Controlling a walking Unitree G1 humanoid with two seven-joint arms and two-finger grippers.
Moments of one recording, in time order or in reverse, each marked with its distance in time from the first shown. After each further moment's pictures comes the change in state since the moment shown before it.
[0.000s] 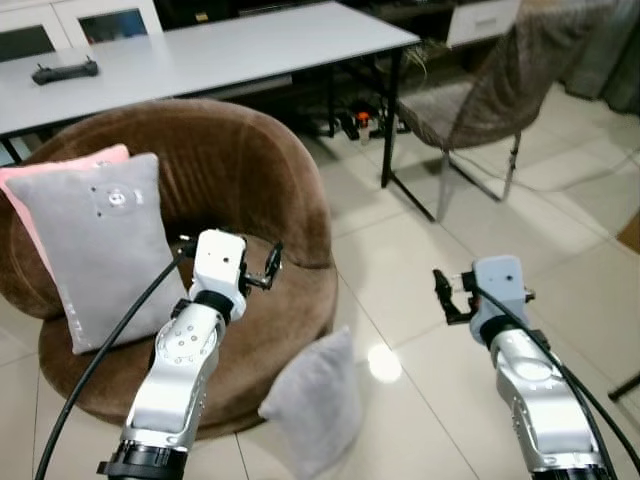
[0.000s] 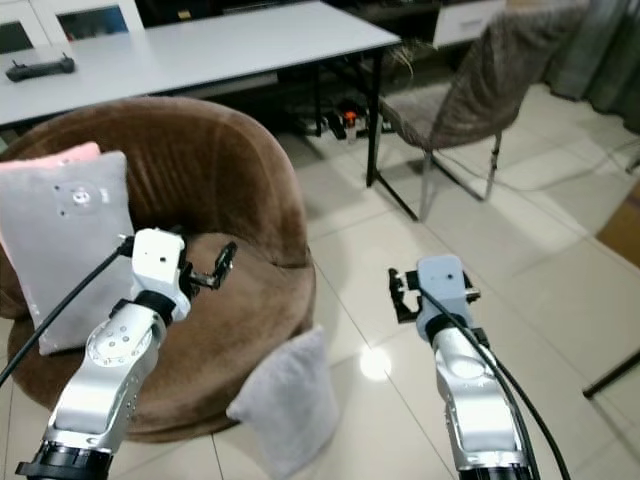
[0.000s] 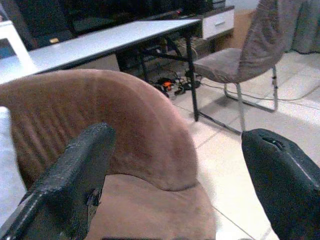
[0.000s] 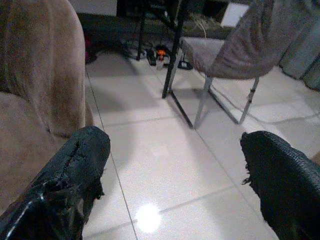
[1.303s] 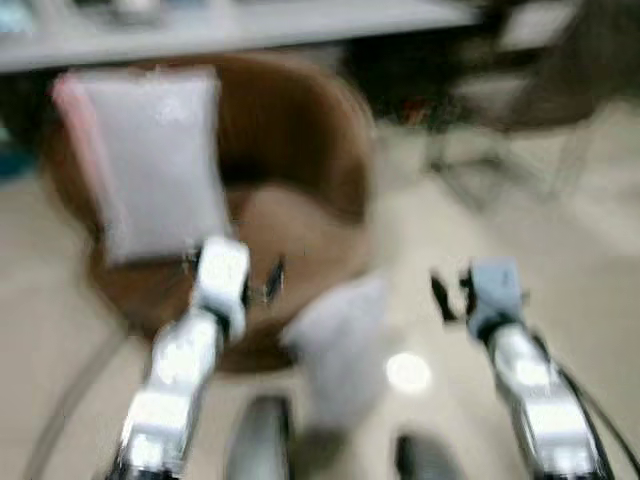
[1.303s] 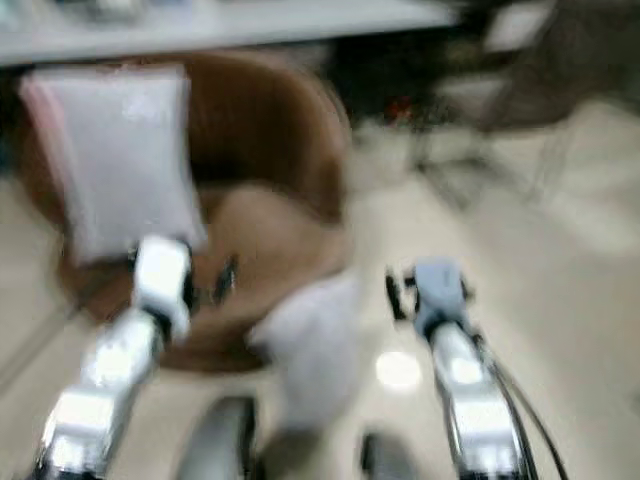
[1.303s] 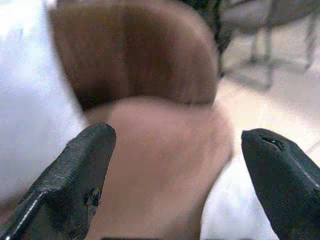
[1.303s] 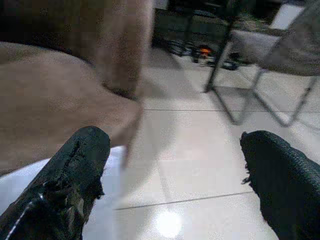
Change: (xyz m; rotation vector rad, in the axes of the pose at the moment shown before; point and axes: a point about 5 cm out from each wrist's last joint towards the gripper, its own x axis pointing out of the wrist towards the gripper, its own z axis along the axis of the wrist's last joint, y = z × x) left arm -0.015 -0.007 -0.028 0.022 0.112 -0.050; right arm -0.002 0.003 -0.008 0.007 0.040 0.021
